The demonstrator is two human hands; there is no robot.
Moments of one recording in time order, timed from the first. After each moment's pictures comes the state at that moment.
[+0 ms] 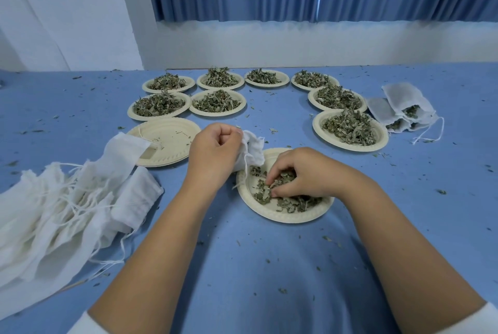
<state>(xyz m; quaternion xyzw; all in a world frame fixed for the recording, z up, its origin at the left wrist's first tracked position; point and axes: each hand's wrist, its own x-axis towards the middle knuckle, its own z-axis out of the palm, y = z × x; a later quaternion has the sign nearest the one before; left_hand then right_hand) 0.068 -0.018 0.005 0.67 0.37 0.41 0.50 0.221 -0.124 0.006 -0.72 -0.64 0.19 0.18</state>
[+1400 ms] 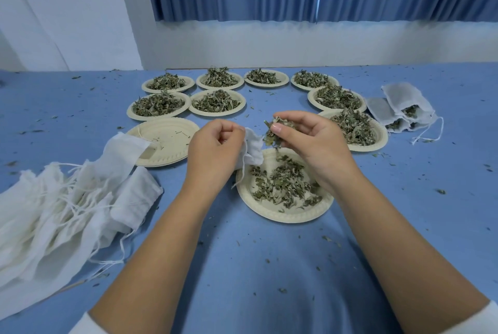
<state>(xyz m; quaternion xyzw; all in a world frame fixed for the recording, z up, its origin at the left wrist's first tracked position) 0.067 -0.019 0.003 0.68 0.33 0.44 0.48 0.205 -0.121 0.017 -0.54 -0.40 0.26 0.69</state>
